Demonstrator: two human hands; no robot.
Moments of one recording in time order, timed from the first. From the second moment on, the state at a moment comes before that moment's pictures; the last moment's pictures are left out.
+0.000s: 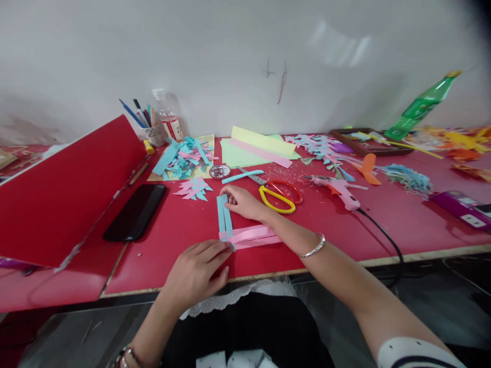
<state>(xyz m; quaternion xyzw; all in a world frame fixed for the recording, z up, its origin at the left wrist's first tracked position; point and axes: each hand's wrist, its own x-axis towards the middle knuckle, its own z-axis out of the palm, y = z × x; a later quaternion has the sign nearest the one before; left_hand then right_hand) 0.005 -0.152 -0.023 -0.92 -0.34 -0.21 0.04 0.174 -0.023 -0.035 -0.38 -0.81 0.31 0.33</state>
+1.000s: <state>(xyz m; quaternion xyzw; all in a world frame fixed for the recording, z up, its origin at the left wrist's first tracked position) 0.006 -0.129 -0.026 -0.85 -0.41 -0.26 -0.21 0.194 -0.113 -0.009 -0.36 -0.90 0.15 0.17</state>
